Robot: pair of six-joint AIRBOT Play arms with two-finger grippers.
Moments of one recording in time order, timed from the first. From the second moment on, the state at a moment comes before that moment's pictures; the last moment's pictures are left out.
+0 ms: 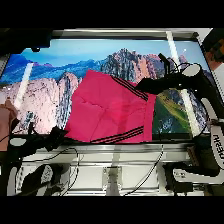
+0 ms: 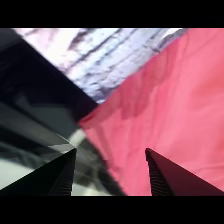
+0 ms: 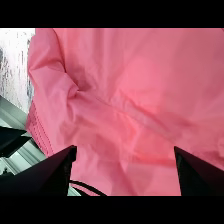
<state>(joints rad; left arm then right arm) 0.51 -0.75 0.18 0.81 -1.00 -1.47 0.03 -1.41 1.28 -0.79 1.21 1.27</state>
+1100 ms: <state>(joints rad) 0.35 -1.11 0.18 0.35 -0.80 -1.11 0.03 -1.41 1.31 -0.79 1.20 1.27</state>
